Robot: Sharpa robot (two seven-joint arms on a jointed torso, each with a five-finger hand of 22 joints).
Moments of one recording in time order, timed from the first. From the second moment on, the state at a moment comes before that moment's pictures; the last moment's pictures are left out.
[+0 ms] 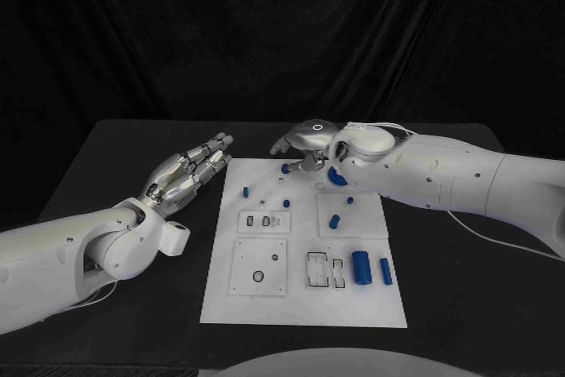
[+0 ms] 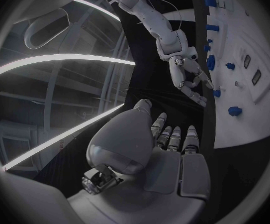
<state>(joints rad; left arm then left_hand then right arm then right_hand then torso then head) 1.20 -0.96 -0.21 1.56 -0.15 -0.05 0.68 1.45 0.26 -0.15 0.26 0.58 0.34 0.09 0.05 0.04 0.01 0.06 0.00 0.00 0.00 0.05 0.00 0.00 0.14 0.00 0.12 0.00 0.00 1.33 -0.42 -0.21 1.05 -1.64 -0.31 0.11 1.41 -0.09 0.30 0.04 0.17 0.70 0.03 0.06 0.13 0.85 0.11 0.07 0.06 1.42 -0.01 1.10 0.98 0.12 1.24 0.10 1.10 1.05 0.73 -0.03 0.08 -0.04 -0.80</state>
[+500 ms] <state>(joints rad) 1.20 -0.99 -0.21 1.57 -0.15 -0.05 0.68 1.45 0.26 -0.15 0.26 0.58 0.35 0.09 0.05 0.04 0.00 0.06 0.00 0.00 0.00 0.05 0.00 0.00 0.14 0.00 0.13 0.00 0.00 1.46 -0.64 -0.21 1.30 -1.64 -0.37 0.10 1.42 -0.07 0.29 0.06 0.18 0.91 0.09 0.10 0.14 1.13 0.03 0.39 0.21 1.33 -0.04 0.81 0.66 0.16 1.13 0.07 0.84 0.87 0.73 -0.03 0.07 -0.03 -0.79</state>
